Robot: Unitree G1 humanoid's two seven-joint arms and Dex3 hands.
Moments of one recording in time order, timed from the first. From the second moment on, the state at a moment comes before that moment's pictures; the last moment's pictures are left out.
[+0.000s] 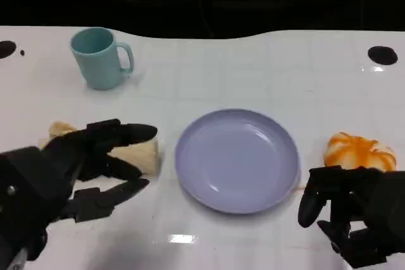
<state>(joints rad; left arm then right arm) 0.06 0.39 -0.03 -0.48 -0.03 0.33 -0.25 0.09 -0.42 0.17 -0.66 -0.09 0.65 0.38</state>
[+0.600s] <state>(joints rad) -0.25 0.61 -0.26 -0.20 0.60 0.17 -0.33 0.09 -0.42 0.17 -0.67 -0.09 0.65 0.37</state>
